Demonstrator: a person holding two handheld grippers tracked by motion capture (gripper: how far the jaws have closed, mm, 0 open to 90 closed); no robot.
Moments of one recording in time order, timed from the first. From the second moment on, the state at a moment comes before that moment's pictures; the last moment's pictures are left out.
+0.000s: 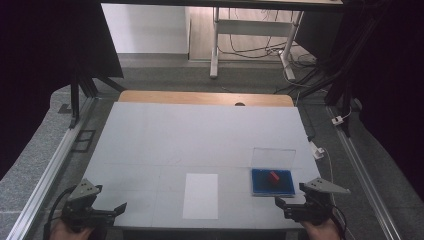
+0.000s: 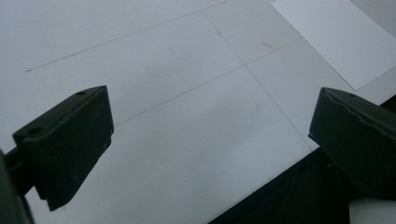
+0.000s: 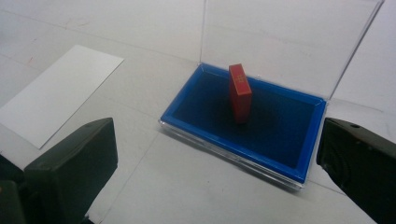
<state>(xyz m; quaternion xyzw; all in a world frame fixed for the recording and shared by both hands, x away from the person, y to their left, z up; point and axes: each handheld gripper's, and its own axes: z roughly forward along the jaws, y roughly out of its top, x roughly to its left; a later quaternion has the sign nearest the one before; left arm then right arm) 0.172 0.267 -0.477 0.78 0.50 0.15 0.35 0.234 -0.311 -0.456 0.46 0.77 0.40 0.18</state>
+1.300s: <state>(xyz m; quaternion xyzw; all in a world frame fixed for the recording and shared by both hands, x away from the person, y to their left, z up) 0.176 0.266 -0.479 0.79 0.50 0.14 0.34 0.239 -0.305 -0.453 0.44 0.79 0.39 0.17</state>
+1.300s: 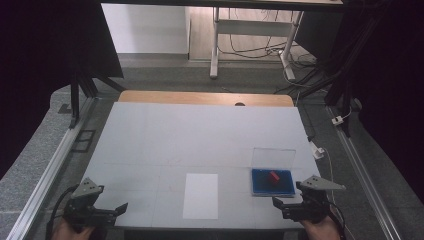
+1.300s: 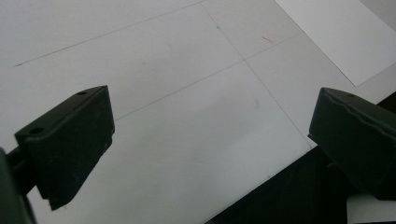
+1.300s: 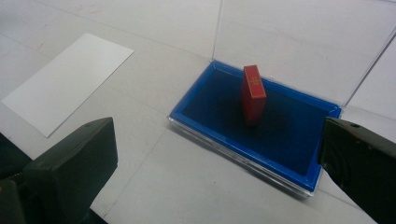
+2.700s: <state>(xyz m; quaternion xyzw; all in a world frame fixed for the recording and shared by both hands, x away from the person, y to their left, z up) 0.178 0.263 -0.479 0.79 0.50 0.13 0.33 0.288 -0.285 -0.470 0.43 0.82 0.34 0.15</state>
